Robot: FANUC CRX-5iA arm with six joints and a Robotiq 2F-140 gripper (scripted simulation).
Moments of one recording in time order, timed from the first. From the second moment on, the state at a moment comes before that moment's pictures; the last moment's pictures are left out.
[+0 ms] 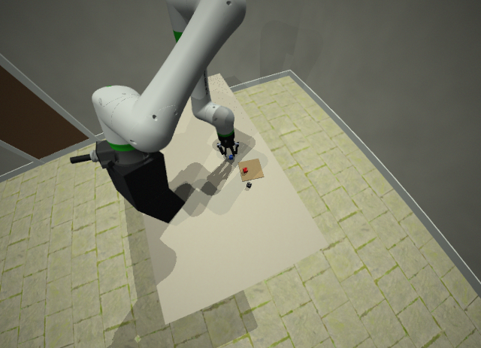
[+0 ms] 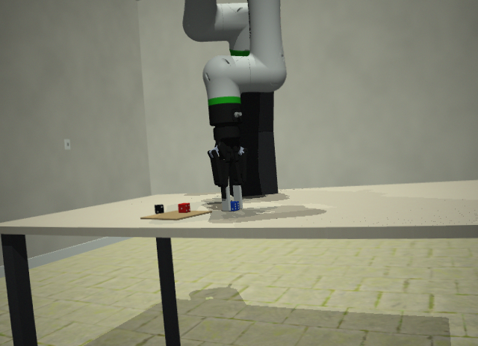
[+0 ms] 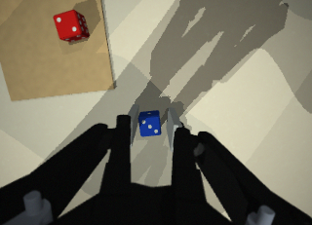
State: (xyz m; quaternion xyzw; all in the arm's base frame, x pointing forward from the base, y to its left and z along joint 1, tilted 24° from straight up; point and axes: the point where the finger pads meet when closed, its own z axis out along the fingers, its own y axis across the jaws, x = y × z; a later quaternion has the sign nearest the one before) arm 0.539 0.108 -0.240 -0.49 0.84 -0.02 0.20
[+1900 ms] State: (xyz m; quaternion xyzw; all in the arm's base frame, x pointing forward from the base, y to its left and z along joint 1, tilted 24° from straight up) arm 0.518 0.097 -0.188 -0.49 0.84 -0.02 0.20
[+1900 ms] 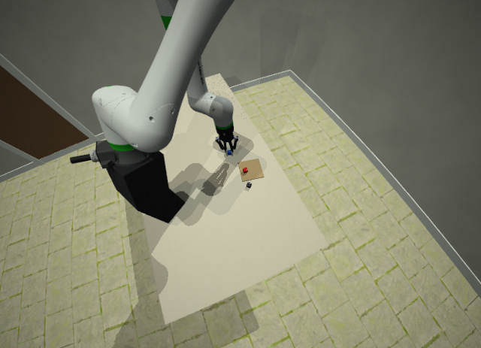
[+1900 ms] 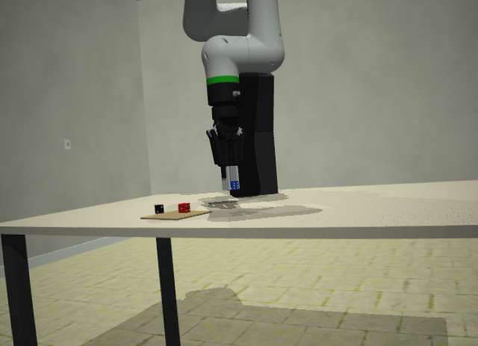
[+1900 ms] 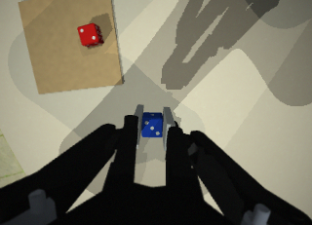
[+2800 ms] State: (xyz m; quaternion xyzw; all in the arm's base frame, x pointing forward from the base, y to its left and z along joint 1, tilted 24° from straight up) arm 0.540 0.071 -0.136 -0.51 0.83 -0.04 0.22
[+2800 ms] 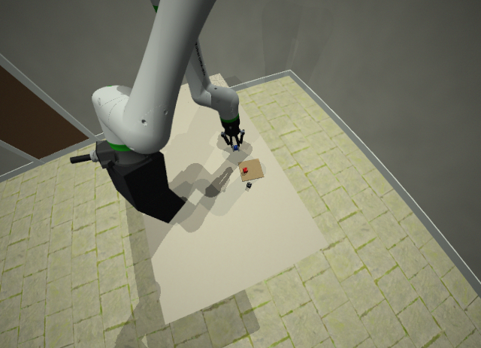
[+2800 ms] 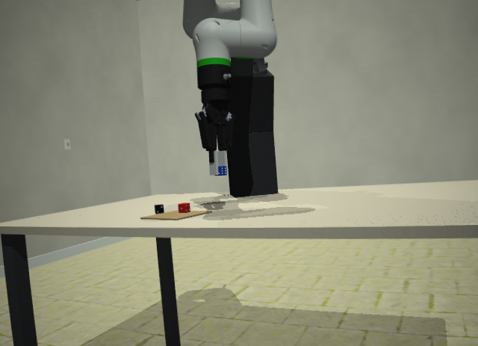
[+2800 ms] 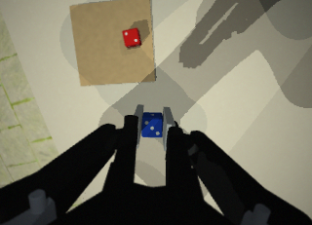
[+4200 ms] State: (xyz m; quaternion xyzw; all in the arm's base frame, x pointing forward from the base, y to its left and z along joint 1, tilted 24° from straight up) arm 0.608 -0.056 -0.133 -0.61 0.75 -0.10 0.21
